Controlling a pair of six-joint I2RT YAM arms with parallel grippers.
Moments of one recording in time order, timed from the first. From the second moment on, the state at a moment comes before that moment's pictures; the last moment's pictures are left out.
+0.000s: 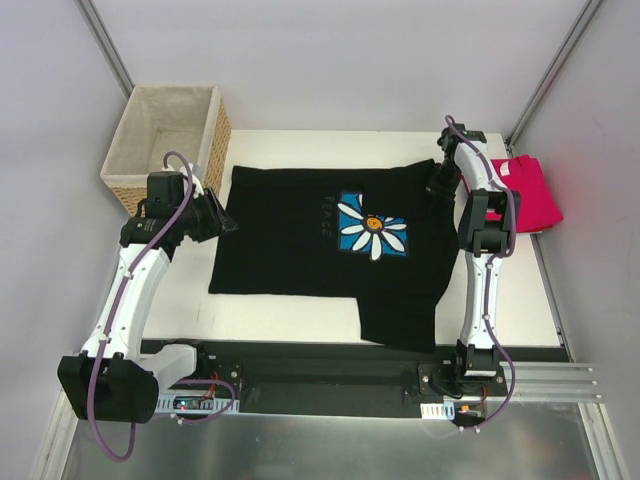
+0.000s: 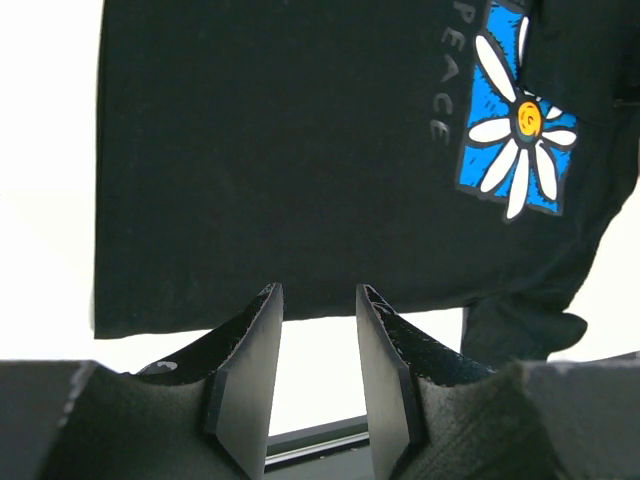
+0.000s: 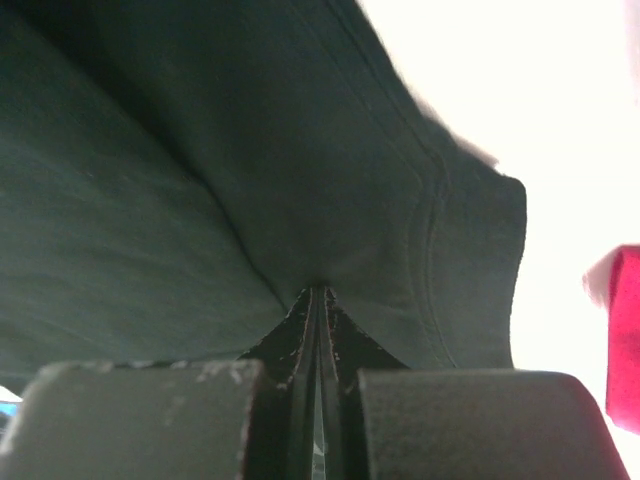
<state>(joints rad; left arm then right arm) -0.03 1.09 1.04 -0.73 0.30 -0.45 0.01 2.50 2.28 -1.23 -0.01 0.45</state>
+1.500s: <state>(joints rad) -0.03 1.40 1.20 -0.74 0.27 -0.40 -0.02 2.39 2.07 -0.92 -0.13 0.49</state>
